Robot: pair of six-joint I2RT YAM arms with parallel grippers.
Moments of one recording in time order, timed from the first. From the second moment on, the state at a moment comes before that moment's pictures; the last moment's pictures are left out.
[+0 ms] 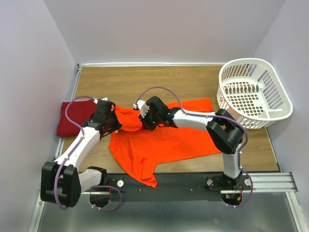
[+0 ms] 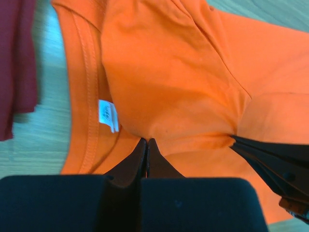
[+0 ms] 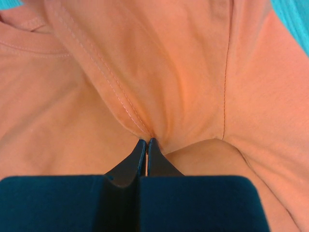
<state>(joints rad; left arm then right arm) -0.19 1.14 0.71 -0.46 0.01 -0.60 0.89 1.98 1.32 -0.11 -0.28 -0.11</state>
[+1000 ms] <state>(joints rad) -0.37 0.93 0.71 -0.64 -0.02 -0.85 0.89 2.00 1.30 -0.12 -0.27 -0.14</state>
